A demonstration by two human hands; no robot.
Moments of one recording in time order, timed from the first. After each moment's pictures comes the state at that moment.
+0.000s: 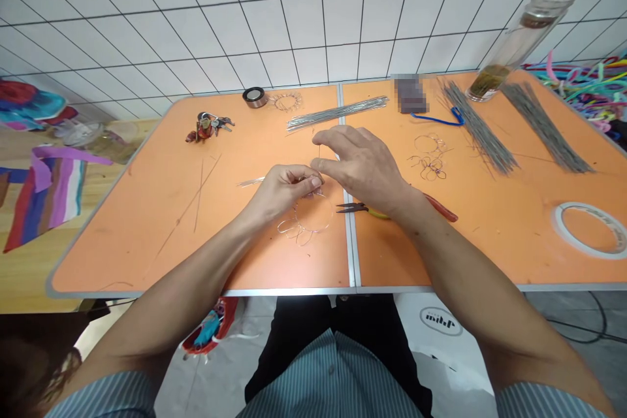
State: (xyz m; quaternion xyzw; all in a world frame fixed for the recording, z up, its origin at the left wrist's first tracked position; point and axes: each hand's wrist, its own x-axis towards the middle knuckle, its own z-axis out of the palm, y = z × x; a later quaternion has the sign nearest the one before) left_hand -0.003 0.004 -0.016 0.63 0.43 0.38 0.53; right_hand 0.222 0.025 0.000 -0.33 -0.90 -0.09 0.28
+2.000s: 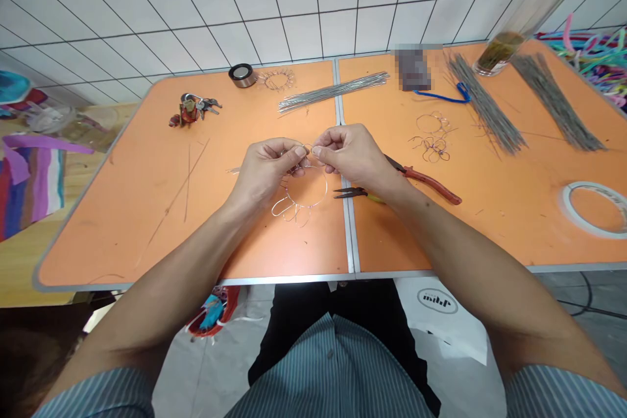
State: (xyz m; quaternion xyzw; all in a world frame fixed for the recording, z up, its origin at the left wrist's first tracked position) left_hand -0.002 0.010 -0.020 0.53 0.45 0.49 0.52; right_hand 0.194 0.017 0.001 -0.47 -0.60 0.50 0.39
